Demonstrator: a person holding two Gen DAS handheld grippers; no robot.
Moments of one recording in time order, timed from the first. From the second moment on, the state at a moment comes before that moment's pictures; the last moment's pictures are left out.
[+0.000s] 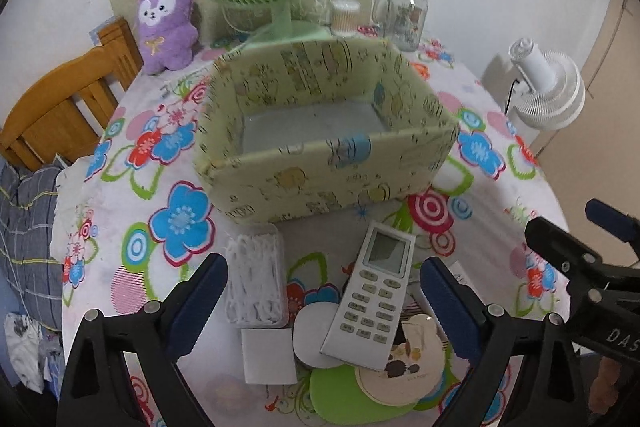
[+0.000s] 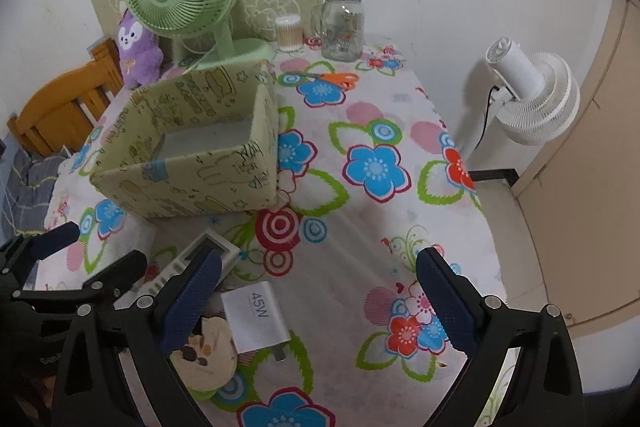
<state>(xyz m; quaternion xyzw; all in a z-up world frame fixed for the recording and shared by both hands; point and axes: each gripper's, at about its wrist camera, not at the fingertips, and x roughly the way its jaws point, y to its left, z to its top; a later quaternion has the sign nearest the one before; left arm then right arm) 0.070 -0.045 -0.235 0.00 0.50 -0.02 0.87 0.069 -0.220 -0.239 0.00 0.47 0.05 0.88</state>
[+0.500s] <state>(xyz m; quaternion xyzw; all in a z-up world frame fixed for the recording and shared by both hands) 0.079 -0.073 -0.284 0.06 0.52 -0.06 0.85 0.068 -0.221 -0.282 0.01 0.50 0.04 0.86</state>
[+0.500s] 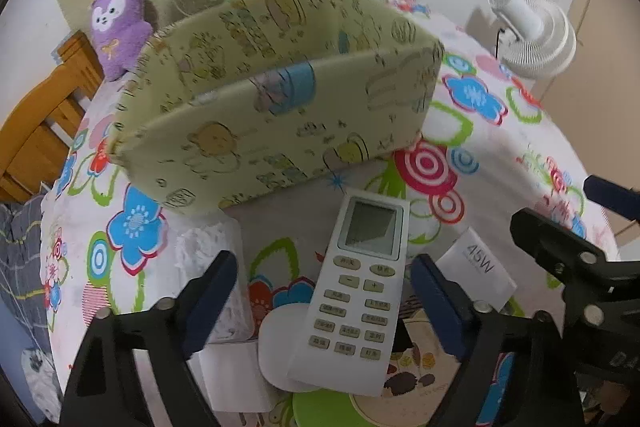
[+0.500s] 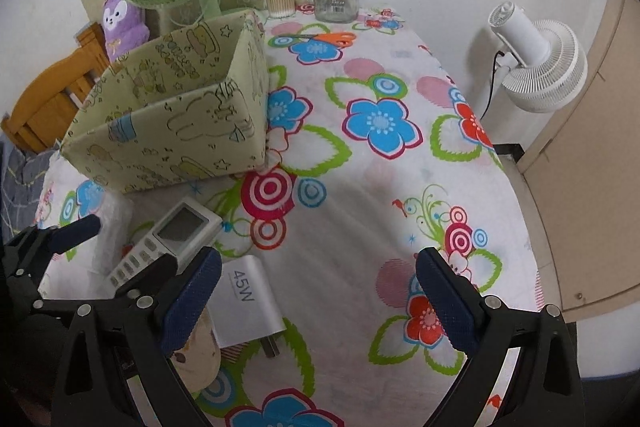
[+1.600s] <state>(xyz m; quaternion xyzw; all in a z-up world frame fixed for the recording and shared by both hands) 0.062 -0.048 -0.287 0.08 0.53 -0.07 0.84 0.079 -0.184 -0.316 0.02 0.55 0.08 0.83</state>
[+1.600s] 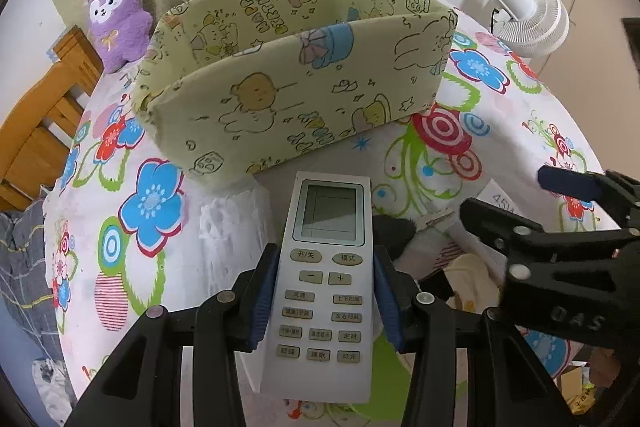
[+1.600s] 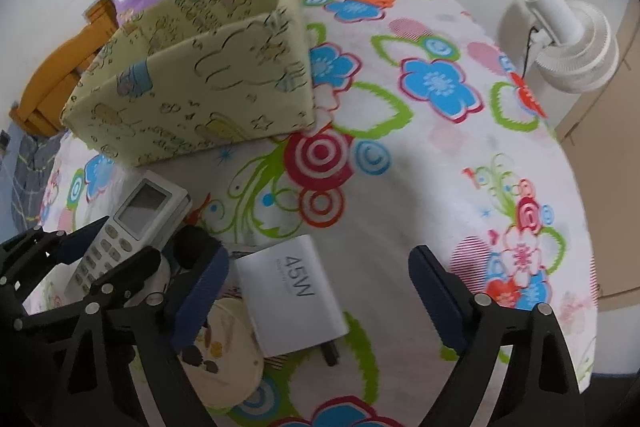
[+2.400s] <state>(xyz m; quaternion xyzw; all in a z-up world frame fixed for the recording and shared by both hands) 0.058 -0.044 -0.272 0.04 0.52 -0.08 0.85 0.083 -0.171 -0.320 0.02 0.55 0.05 0.83</state>
